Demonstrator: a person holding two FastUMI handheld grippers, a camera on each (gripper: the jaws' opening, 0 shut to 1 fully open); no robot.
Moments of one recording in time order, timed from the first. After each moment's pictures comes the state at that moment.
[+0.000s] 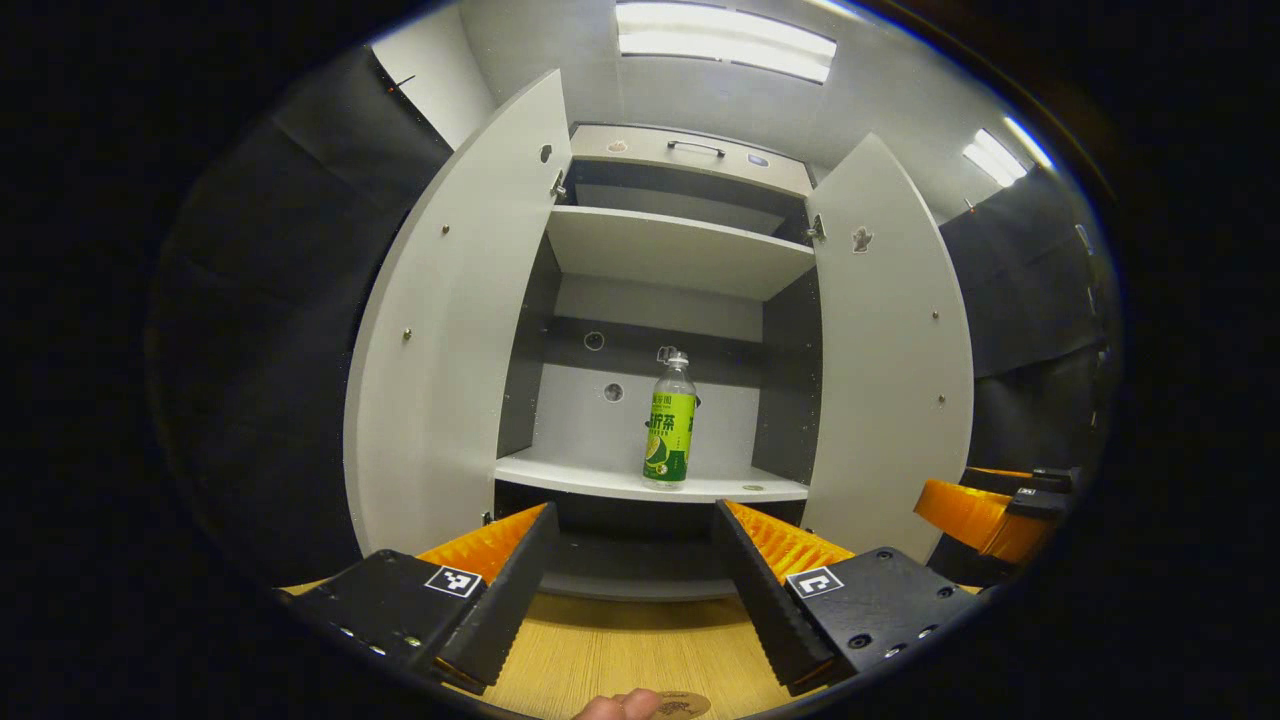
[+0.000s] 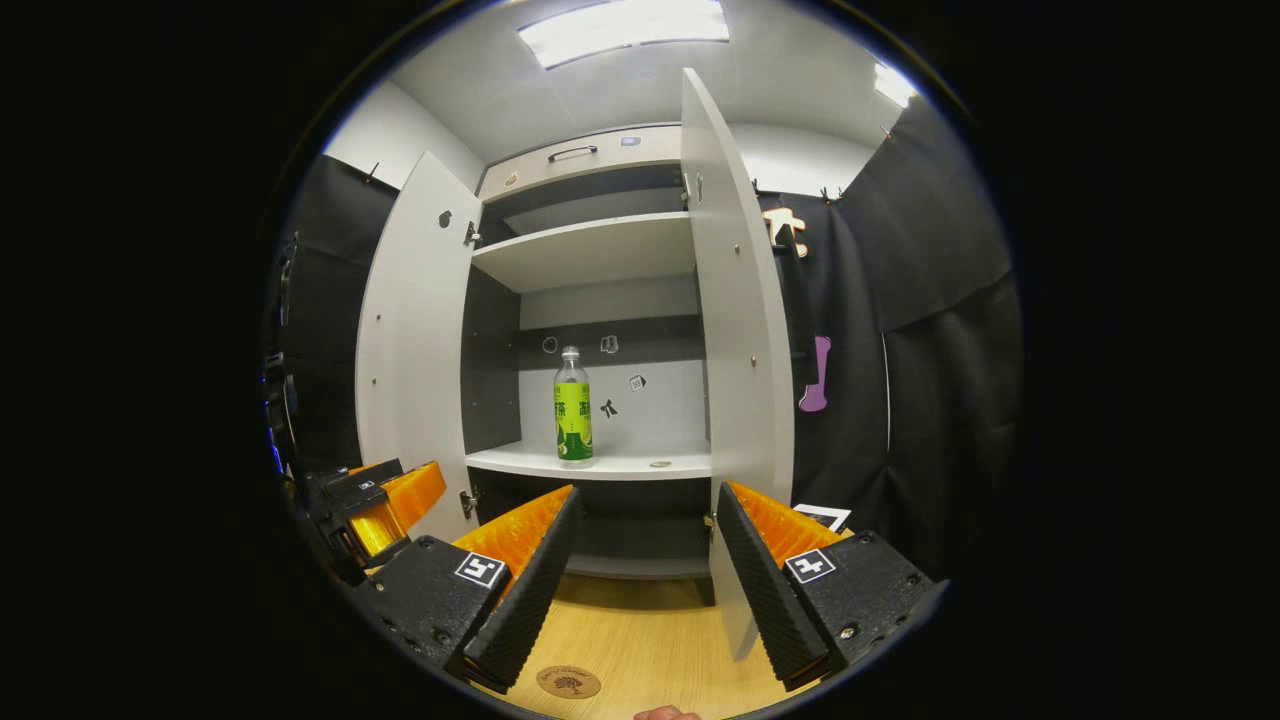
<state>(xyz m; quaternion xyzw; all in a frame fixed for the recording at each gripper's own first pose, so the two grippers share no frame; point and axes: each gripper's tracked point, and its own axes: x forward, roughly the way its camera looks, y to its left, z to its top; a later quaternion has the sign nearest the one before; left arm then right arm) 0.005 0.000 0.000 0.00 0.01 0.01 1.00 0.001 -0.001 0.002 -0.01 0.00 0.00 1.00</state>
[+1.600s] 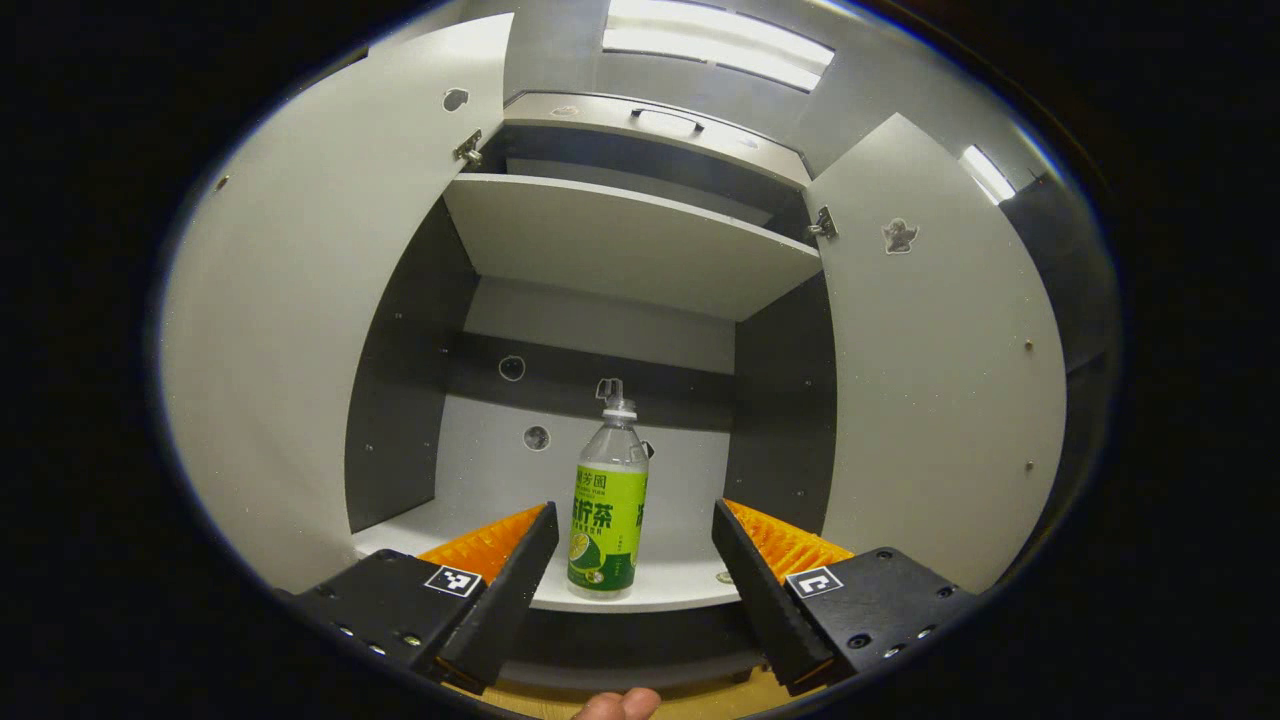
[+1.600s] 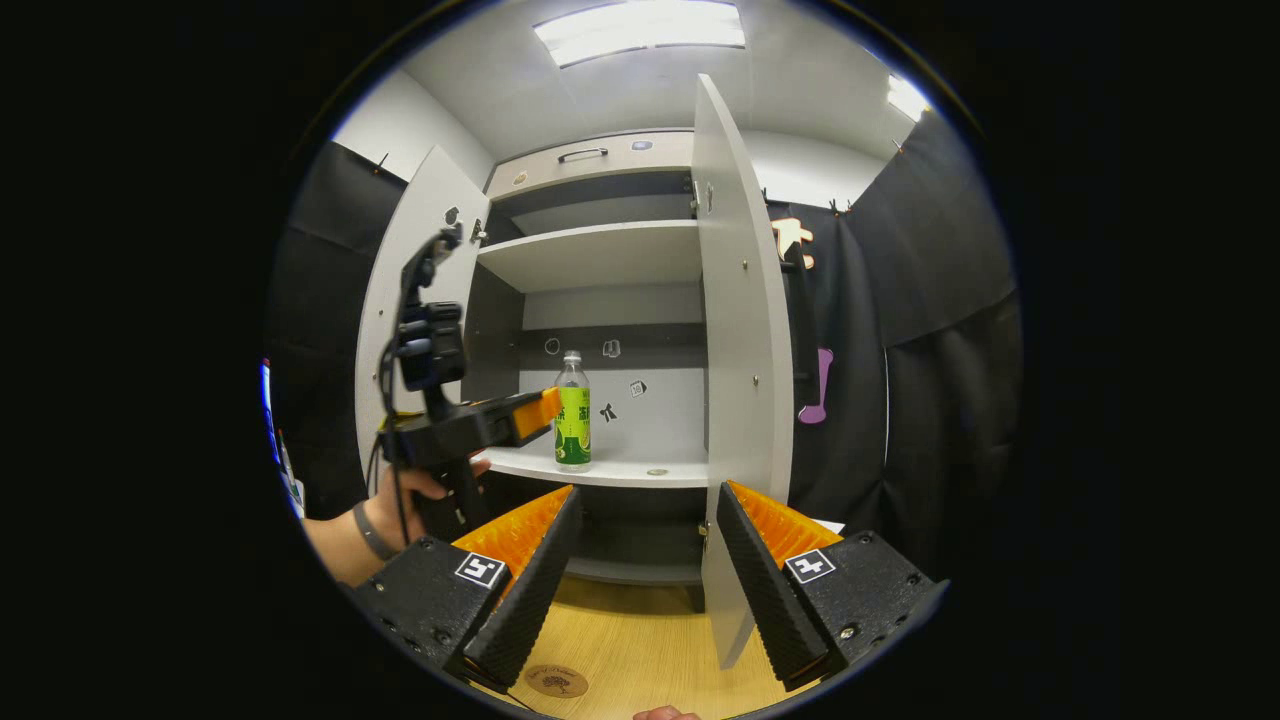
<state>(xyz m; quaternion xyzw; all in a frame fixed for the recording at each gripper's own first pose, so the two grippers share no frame) 0.209 -0.044 0.037 0.01 -0.04 -0.06 1.00 0.002 -0.002 0.008 -0.03 0.00 0.01 1.00</state>
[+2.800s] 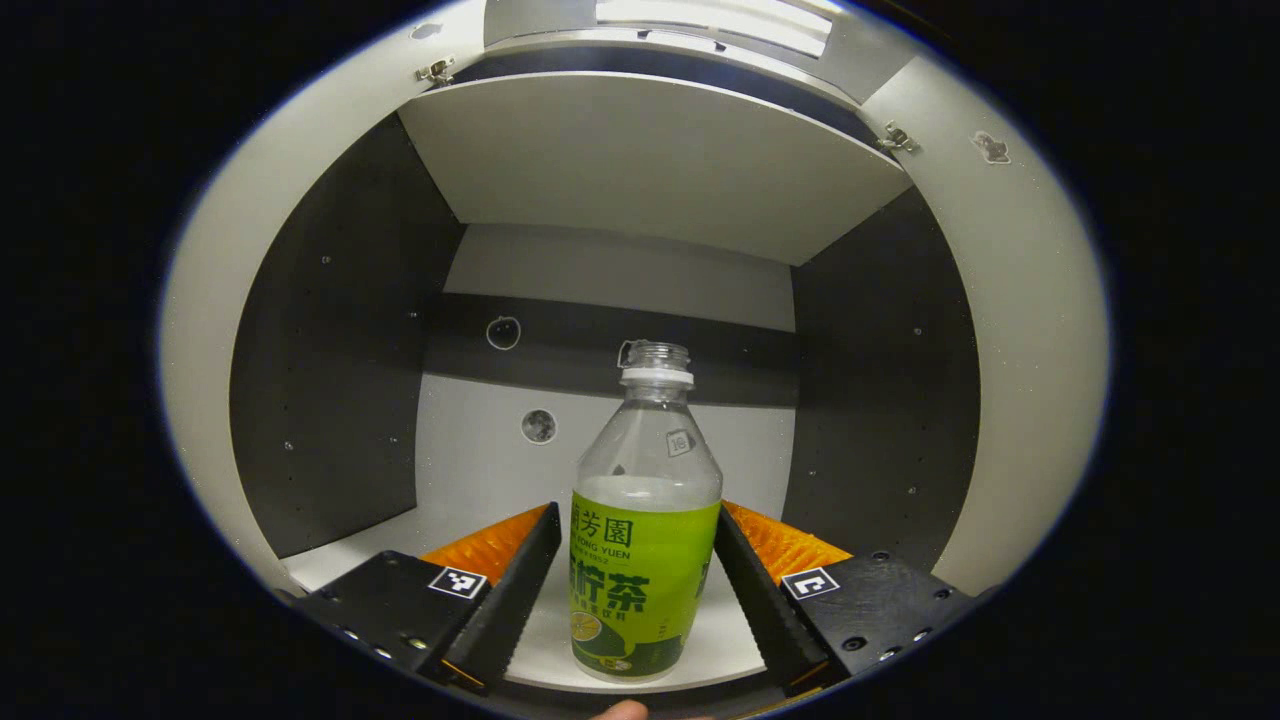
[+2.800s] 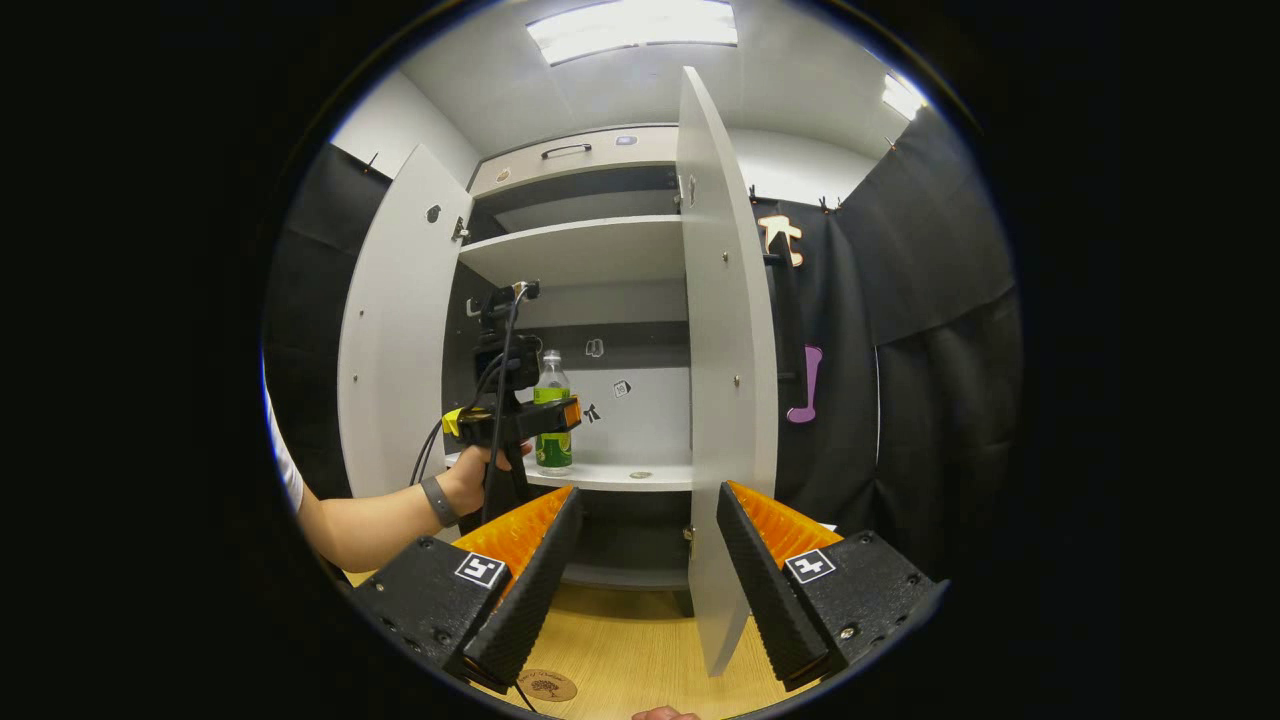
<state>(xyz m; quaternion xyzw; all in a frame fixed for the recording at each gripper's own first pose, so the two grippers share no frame) 0.326 -0.031 0.000 0.02 0.00 -0.03 1.00 0.017 -0.022 0.010 -0.03 0.00 -0.02 1.00</state>
